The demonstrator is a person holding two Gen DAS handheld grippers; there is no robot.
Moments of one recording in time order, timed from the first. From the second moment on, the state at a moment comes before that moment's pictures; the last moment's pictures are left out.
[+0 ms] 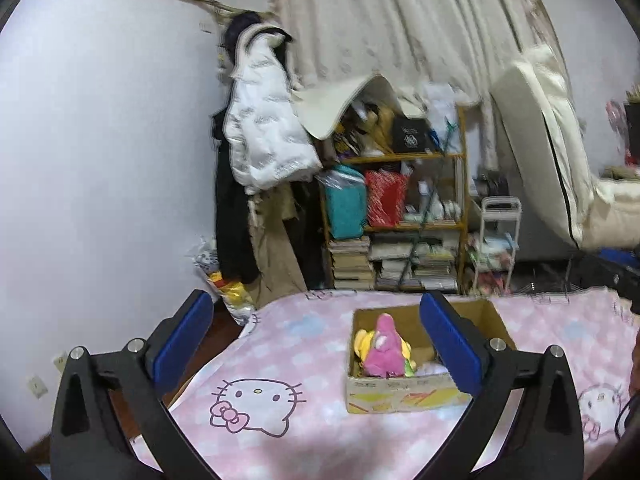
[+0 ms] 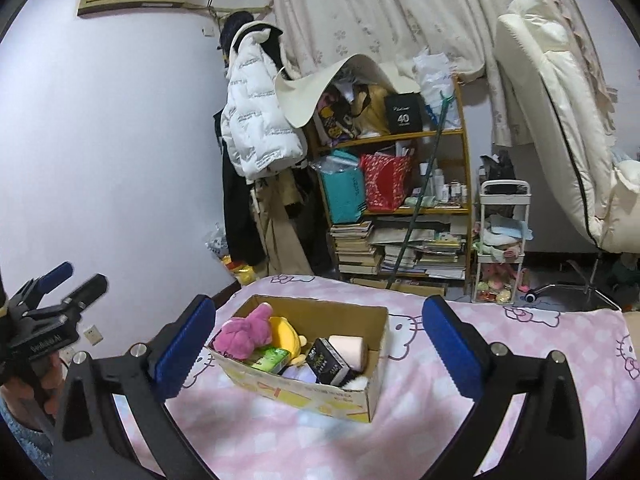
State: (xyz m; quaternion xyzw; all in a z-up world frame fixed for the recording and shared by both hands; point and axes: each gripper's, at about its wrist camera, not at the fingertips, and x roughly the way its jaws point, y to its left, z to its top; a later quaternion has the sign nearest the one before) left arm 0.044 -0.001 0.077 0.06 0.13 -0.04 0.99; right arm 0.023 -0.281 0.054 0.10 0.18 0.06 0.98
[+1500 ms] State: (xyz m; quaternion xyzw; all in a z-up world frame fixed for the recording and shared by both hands) left arm 0.066 0.010 -0.003 0.06 0.21 -0.07 0.97; right arm 0.034 -0.278 -0.013 0.01 0.21 0.00 0.98
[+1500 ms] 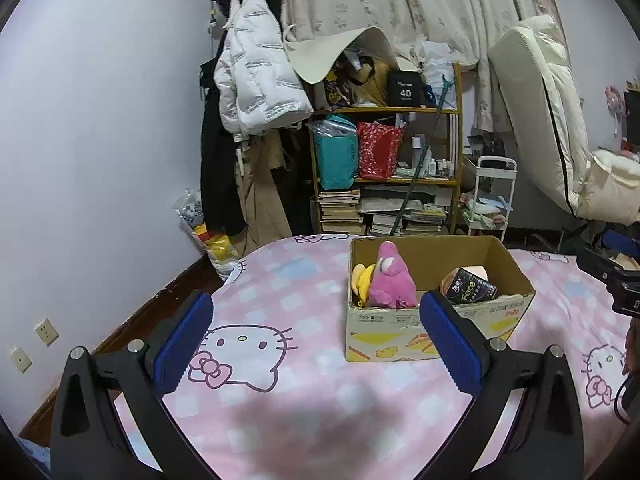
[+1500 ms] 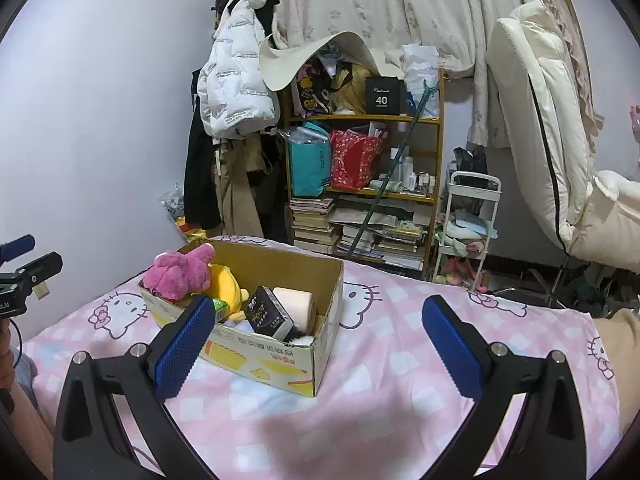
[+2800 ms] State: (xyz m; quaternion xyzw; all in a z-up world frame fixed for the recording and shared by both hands) left arm 0.074 -0.002 -0.015 0.09 0.22 -0.07 0.97; right arm 0.033 -0.271 -0.017 0.01 0.21 0.01 0.98
